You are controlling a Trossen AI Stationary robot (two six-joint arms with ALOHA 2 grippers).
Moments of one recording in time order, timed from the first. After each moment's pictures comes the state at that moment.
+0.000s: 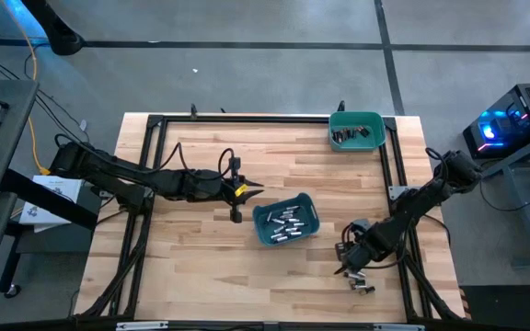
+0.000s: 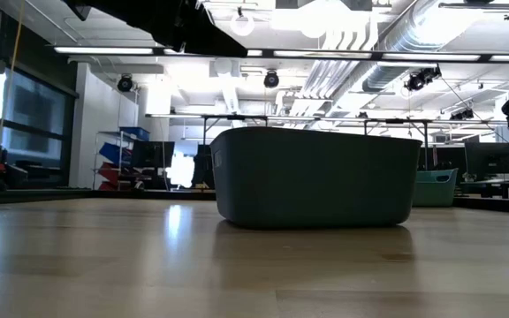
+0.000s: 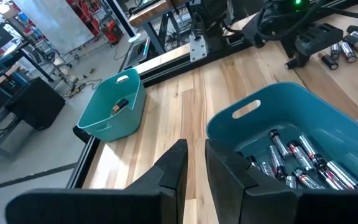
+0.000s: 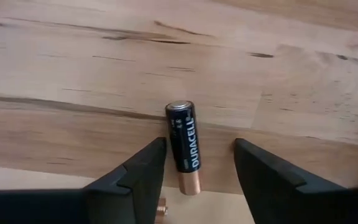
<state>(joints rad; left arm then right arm) -0.12 1.36 0.79 0.24 -0.32 0.38 0.71 1.52 0.74 -0.76 -0.06 2.11</state>
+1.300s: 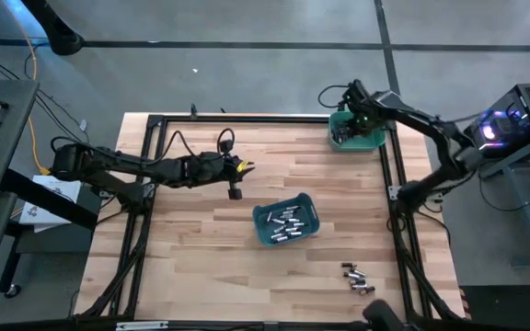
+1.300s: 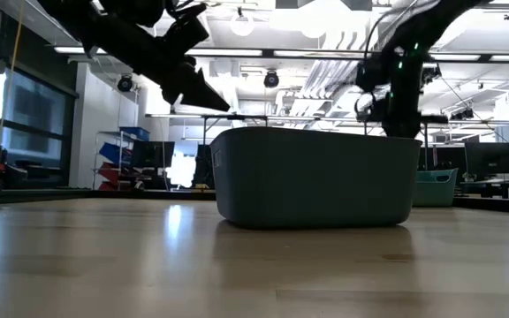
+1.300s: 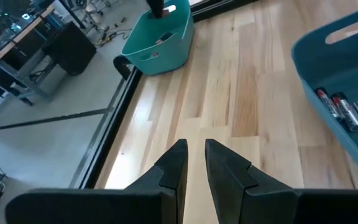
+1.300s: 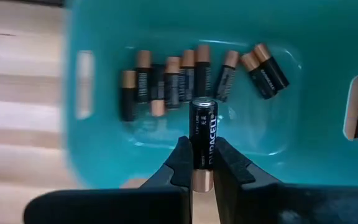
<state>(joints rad) 0.10 1.36 0.68 0.24 -0.32 0.37 -0.91 1.50 1.11 -0.93 0.14 0.51</state>
